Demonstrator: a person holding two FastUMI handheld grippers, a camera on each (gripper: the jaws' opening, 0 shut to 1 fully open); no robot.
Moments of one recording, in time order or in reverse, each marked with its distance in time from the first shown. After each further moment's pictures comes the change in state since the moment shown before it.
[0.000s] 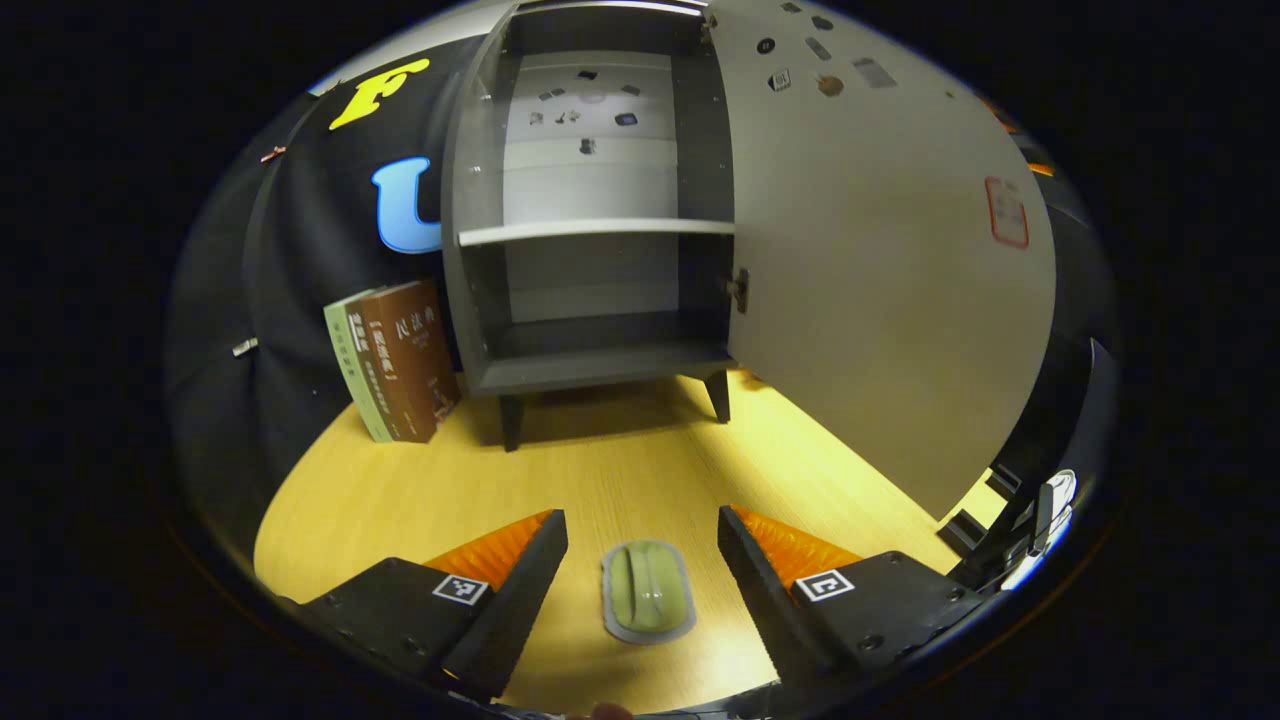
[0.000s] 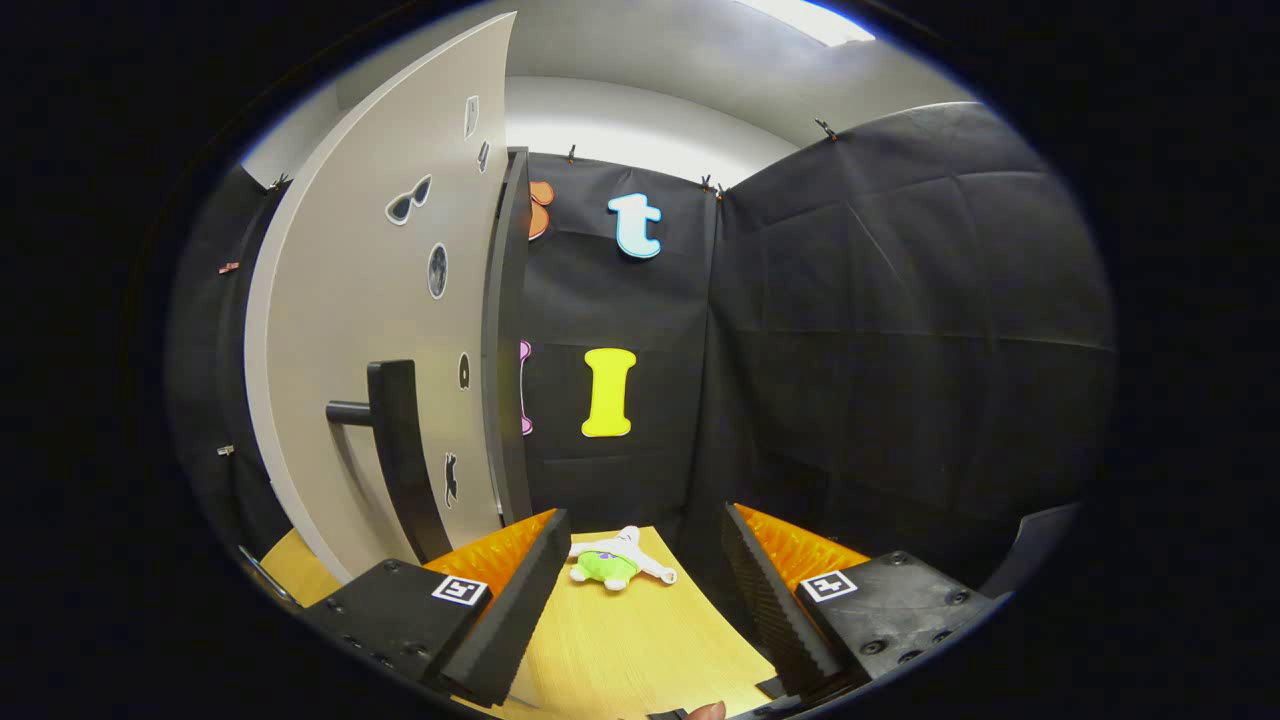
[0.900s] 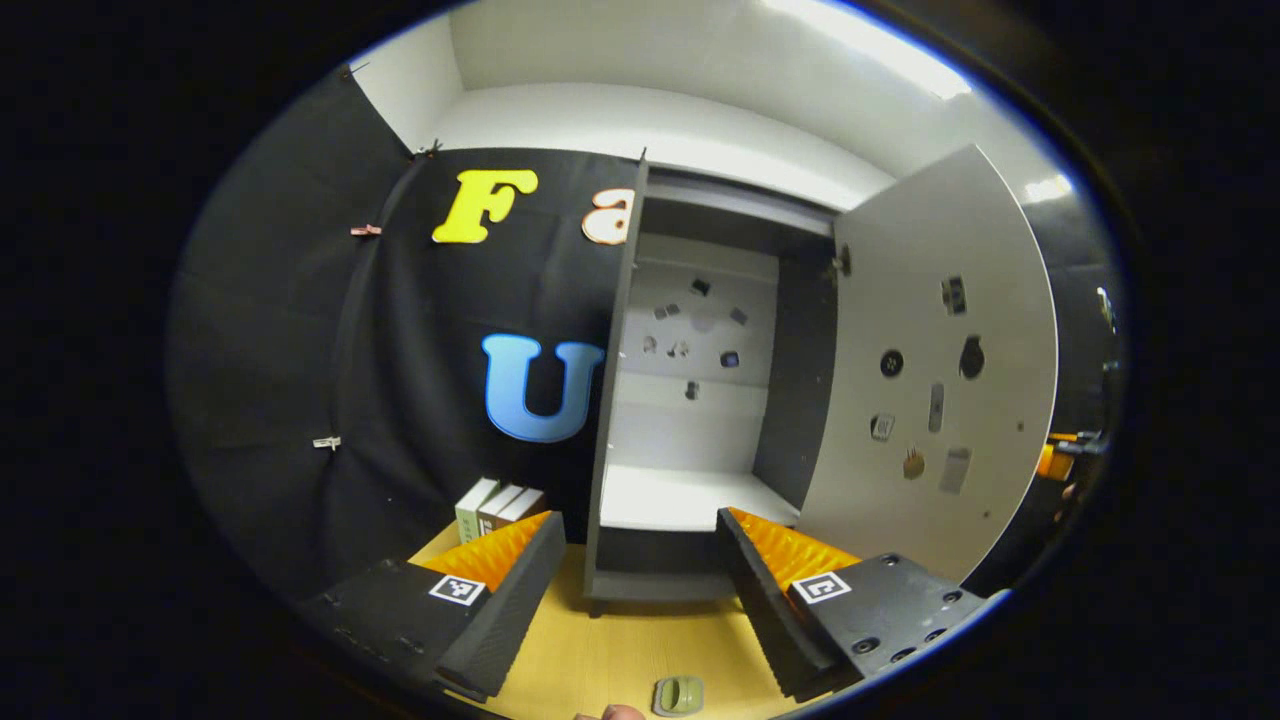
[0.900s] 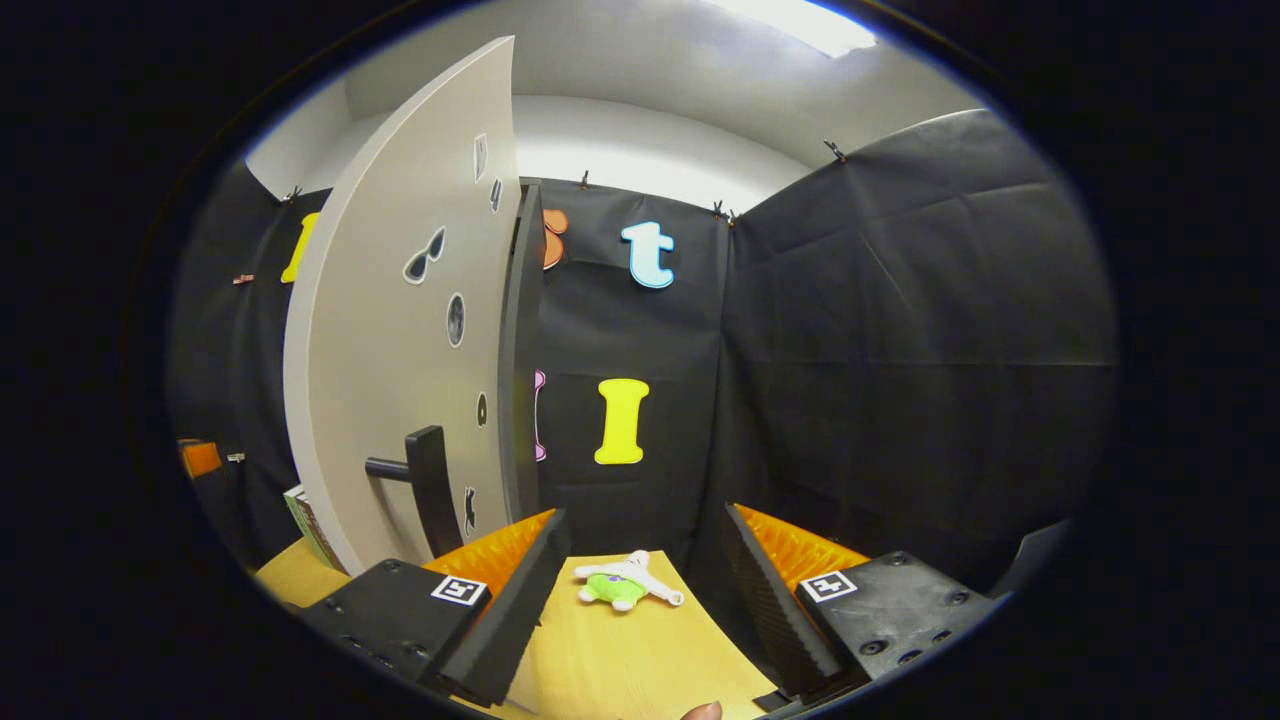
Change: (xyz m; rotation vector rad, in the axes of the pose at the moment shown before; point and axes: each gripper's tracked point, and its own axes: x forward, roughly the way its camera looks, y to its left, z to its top) left arm -0.173 0.132 0.286 -0.177 -0.440 0.161; right arm -0.012 0.005 0.029 0.000 -0.055 0.058
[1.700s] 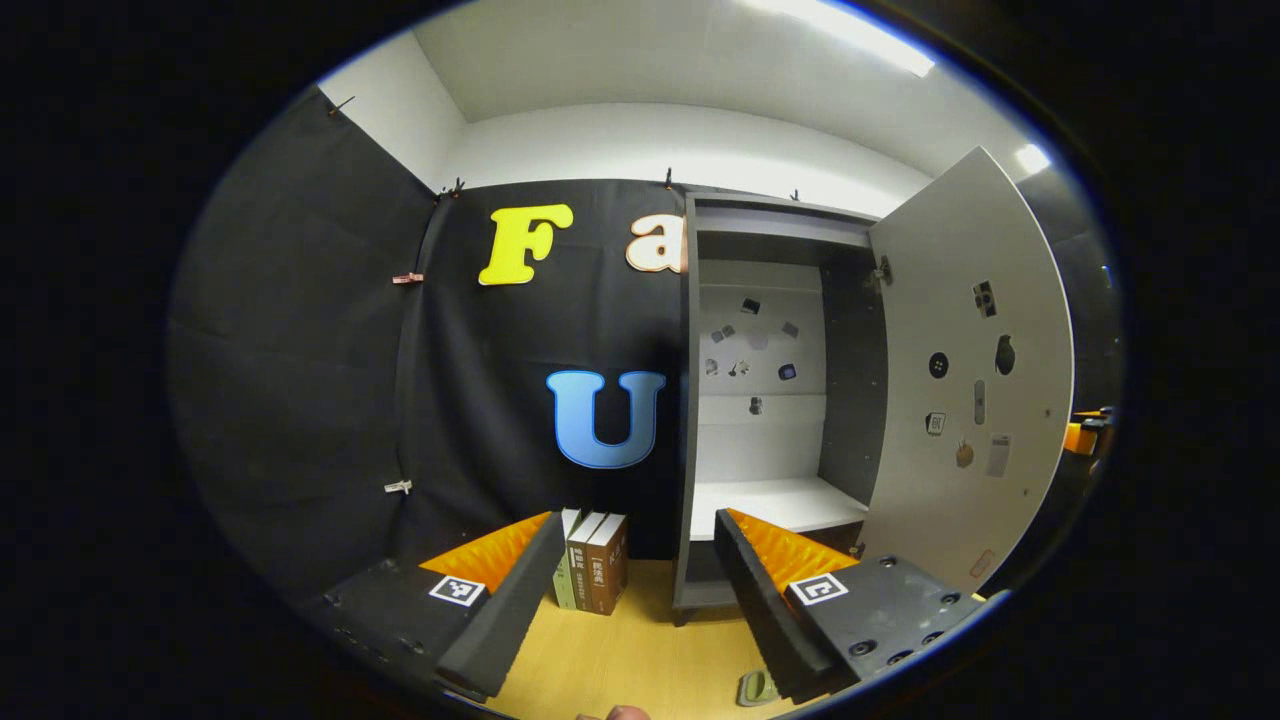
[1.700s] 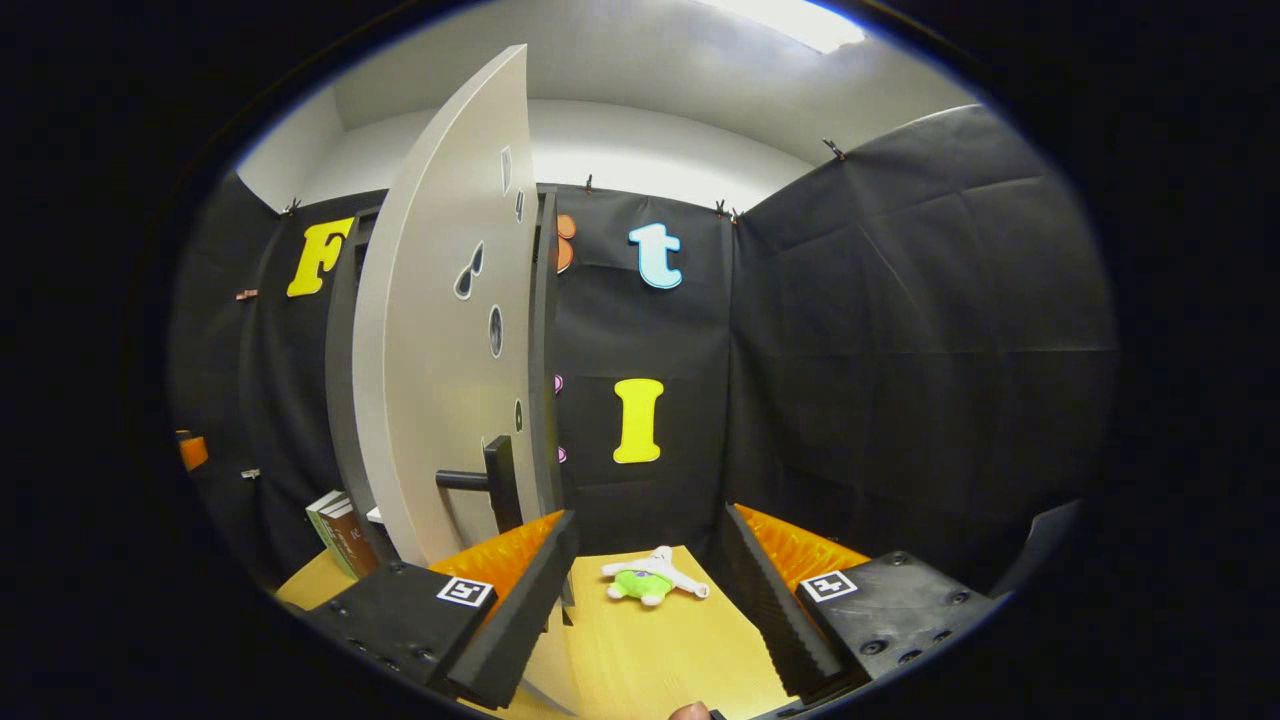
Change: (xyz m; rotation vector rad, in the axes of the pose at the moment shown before) left arm -0.028 0.077 0.017 0.122 -0.009 0.111; right arm -0.018 0.033 0.006 0.038 -0.005 -0.012
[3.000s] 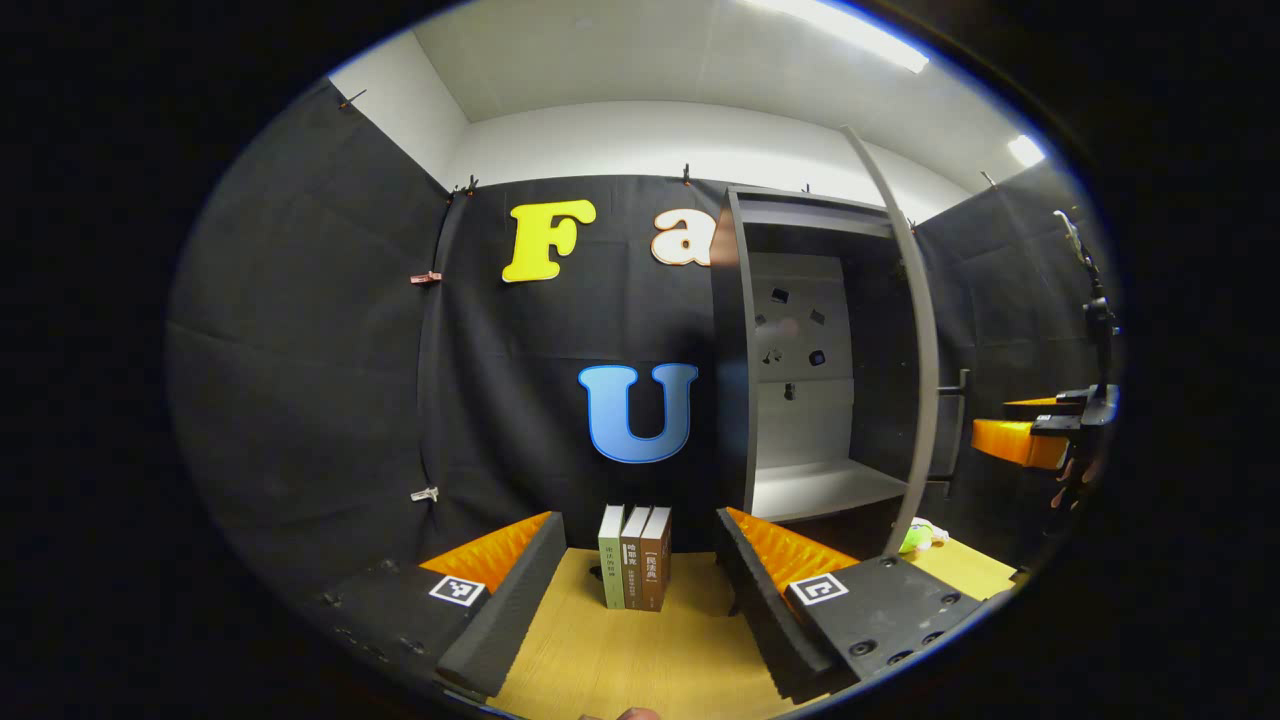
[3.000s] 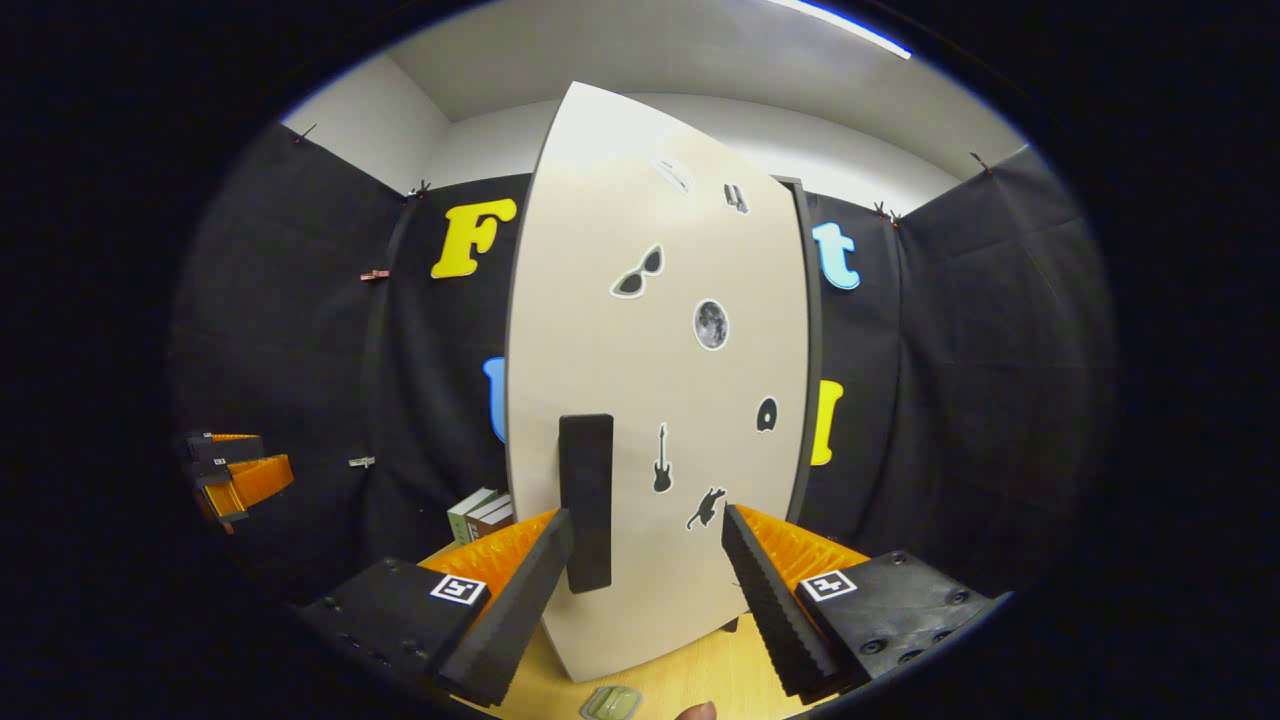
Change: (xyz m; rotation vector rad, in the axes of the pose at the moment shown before) left arm -0.002 0.087 -0.018 0.033 0.006 0.003; right arm -0.045 0.272 -0.017 -0.040 0.021 0.403
